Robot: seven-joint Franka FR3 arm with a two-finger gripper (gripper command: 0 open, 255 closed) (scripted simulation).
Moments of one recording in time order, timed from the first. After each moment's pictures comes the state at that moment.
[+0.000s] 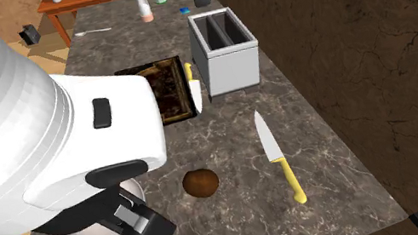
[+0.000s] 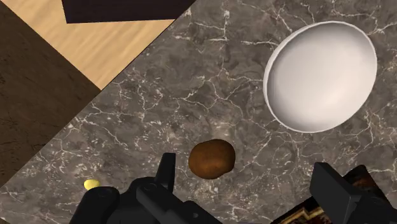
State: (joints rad) arm -0.02 -0.80 0.02 -2.26 0.10 1.59 0.11
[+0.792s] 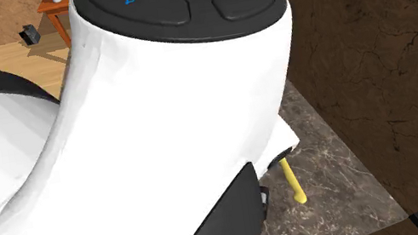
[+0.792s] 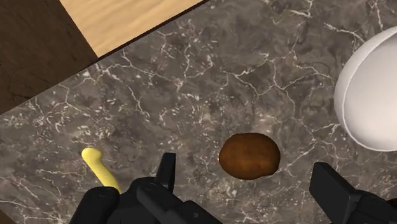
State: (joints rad) arm 0.02 -0.60 -0.18 -2.33 0.03 1.84 -0.28
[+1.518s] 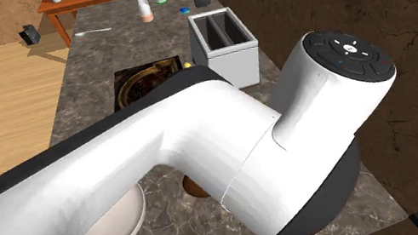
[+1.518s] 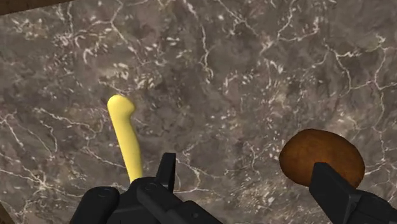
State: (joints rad) arm 0.09 -0.21 -0.37 -2.18 0.10 2.04 -0.74
